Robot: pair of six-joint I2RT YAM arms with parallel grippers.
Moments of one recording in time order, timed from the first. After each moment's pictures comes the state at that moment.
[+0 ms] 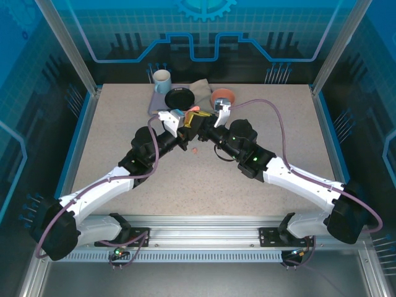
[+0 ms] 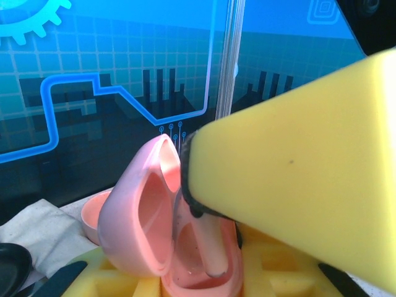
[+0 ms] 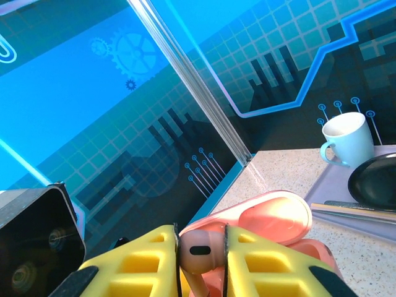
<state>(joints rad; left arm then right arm) -0.60 1.18 0.76 0.47 0.15 -0.09 0.84 1.31 1.01 0.33 0.09 0.59</state>
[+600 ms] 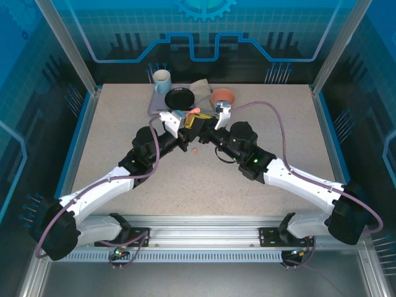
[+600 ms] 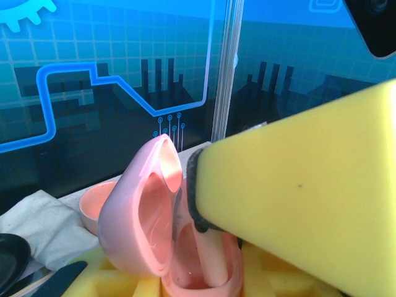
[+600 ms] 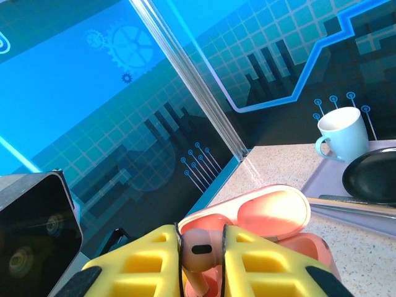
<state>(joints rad) -0.60 1.18 0.76 0.44 0.15 -0.09 0.85 1.30 0.98 0.33 0.08 0.57</state>
